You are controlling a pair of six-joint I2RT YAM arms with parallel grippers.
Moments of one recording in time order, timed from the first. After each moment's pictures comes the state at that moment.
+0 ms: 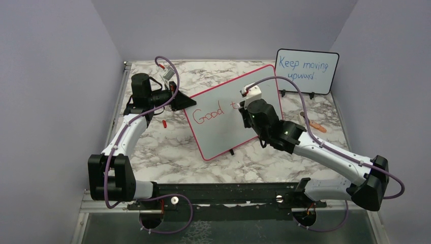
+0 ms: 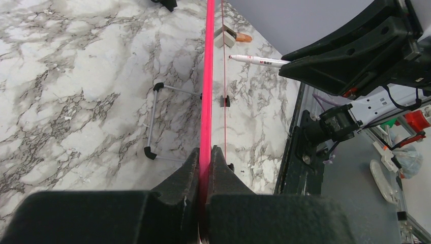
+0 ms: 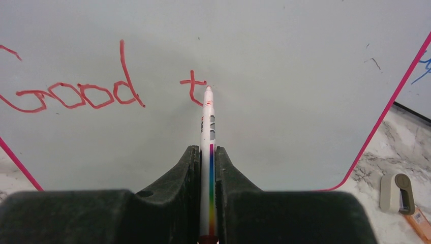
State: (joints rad) left arm -0.06 1.35 0.97 0.05 1.14 -0.25; right arm 0.92 1.21 1.04 -0.31 0.54 0.13
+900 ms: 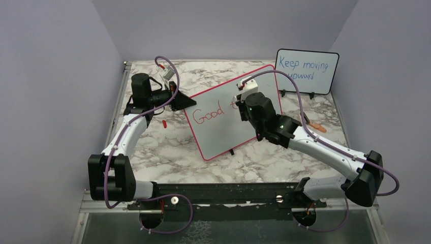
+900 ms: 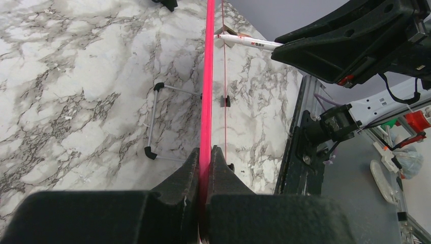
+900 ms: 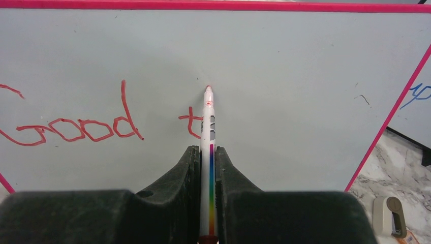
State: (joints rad) left arm -0.06 1.35 0.97 0.05 1.14 -0.25; right arm 0.88 1.28 1.11 -0.23 0.53 0.06
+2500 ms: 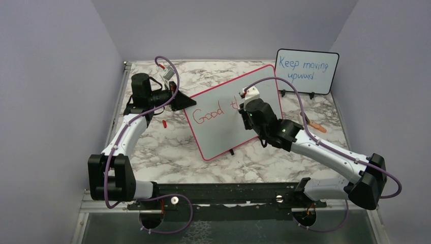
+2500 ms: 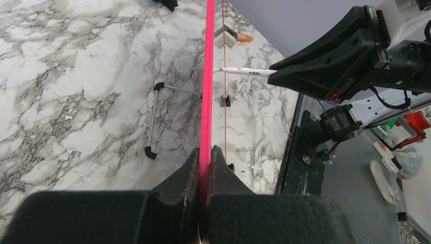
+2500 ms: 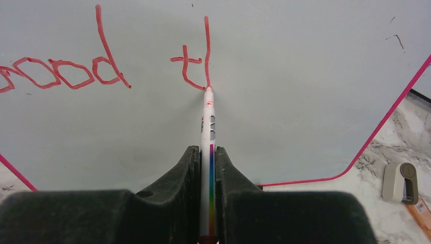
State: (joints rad) left arm -0.06 1.35 0.97 0.05 1.14 -0.24; right arm 0.88 1.24 1.04 -0.35 0.49 0.15
